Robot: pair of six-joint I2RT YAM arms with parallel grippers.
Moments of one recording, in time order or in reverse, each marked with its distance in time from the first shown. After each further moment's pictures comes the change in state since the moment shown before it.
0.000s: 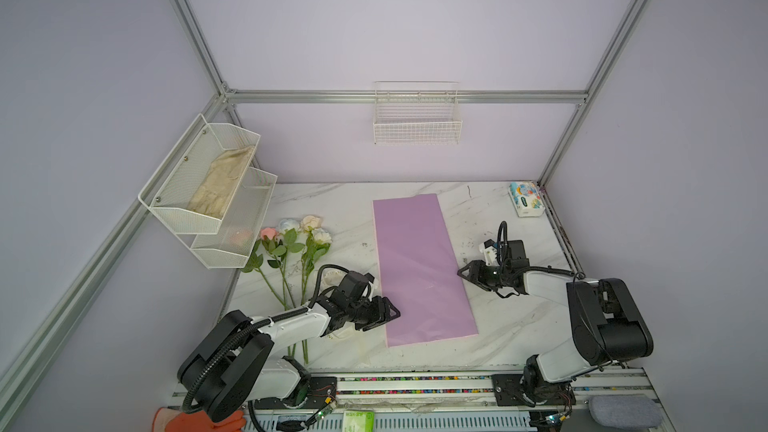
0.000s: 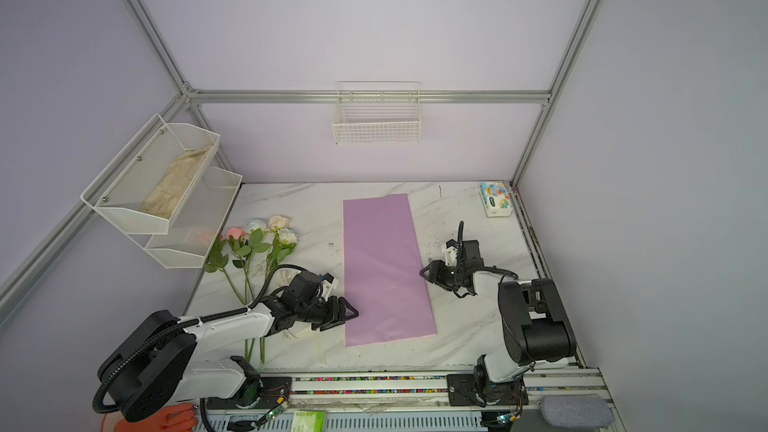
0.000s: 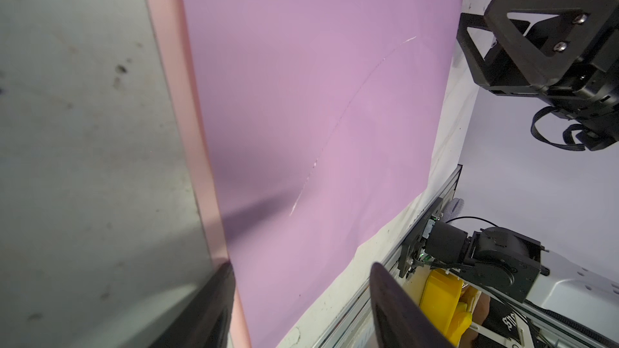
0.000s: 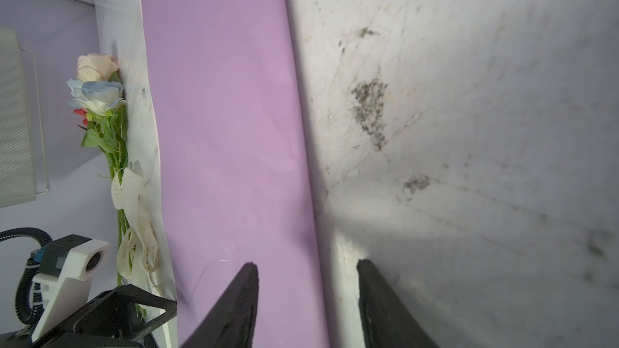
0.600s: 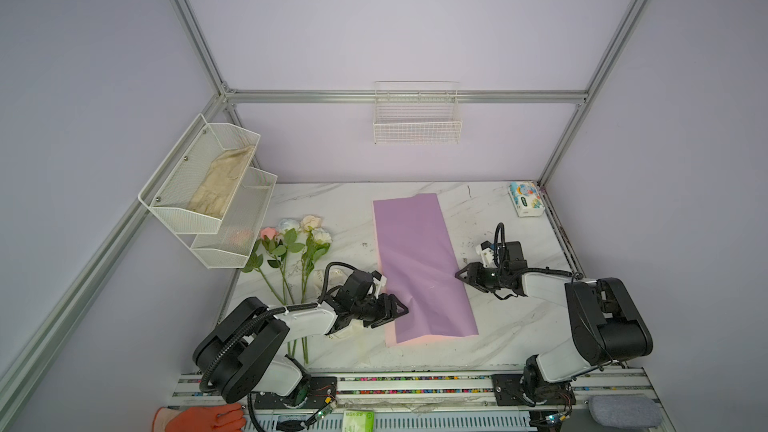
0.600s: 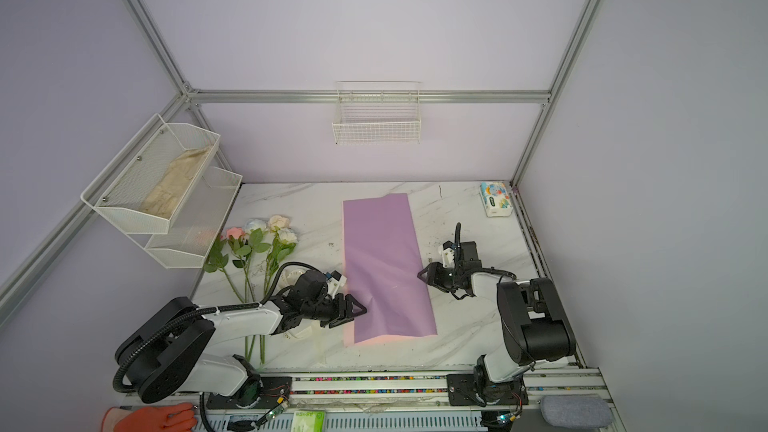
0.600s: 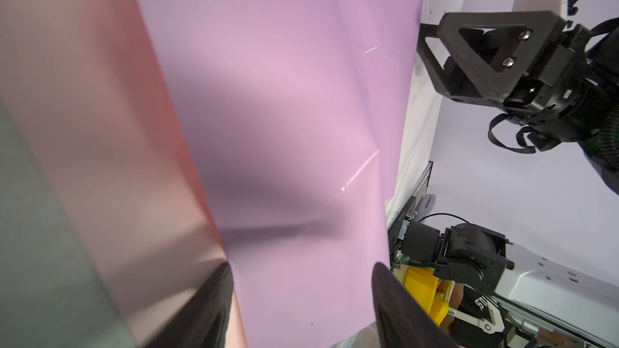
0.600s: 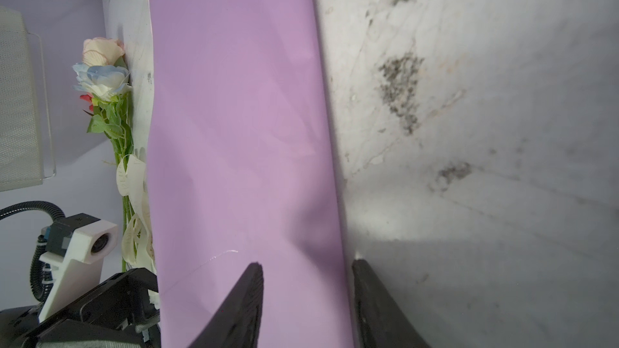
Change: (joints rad) left arm -0.022 0.109 -0.018 0.252 0.042 -0.069; right arm 0.025 0.003 -0.011 0.016 -0.021 0.000
